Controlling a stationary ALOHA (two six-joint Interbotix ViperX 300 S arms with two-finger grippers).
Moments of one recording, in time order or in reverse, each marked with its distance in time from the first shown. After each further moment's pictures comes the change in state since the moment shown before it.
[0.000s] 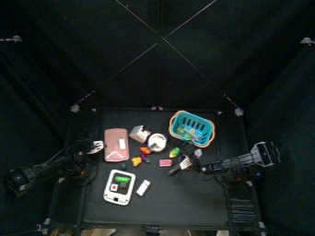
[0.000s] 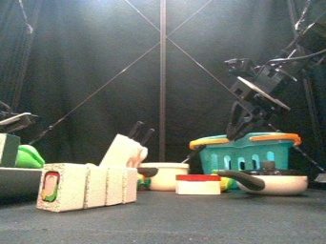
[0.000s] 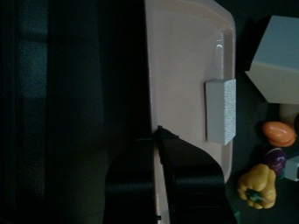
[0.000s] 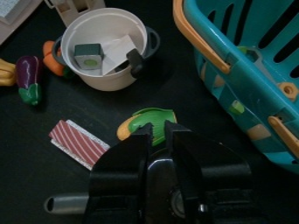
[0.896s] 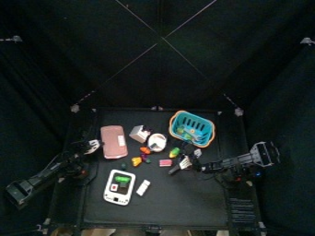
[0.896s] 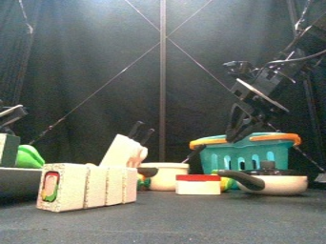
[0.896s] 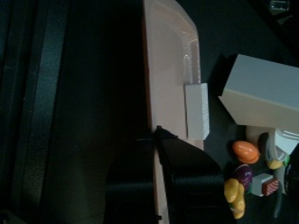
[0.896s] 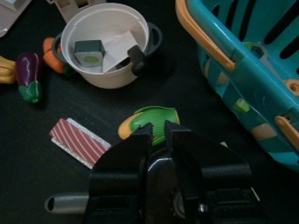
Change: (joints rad) left arm 0.100 -0.212 0.044 -0.054 0.035 0.009; right arm -0.018 0.006 -0.002 0.000 -0.034 0.000
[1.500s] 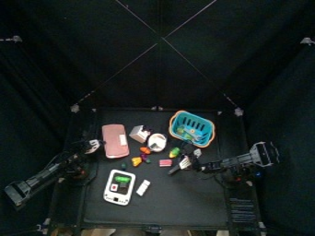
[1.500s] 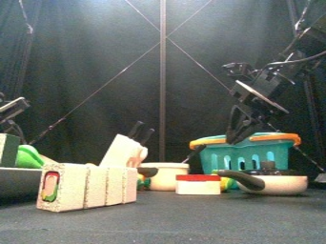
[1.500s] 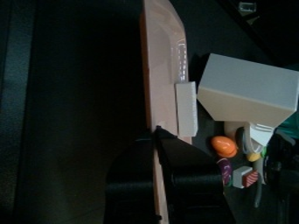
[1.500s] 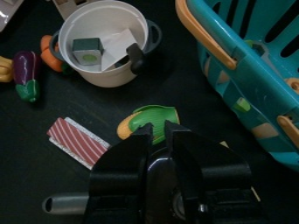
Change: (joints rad) left arm -0.055 -0.058 -0.012 -0.029 -0.008 0.000; right arm -0.008 0.008 0.000 0.000 -0.011 0.000
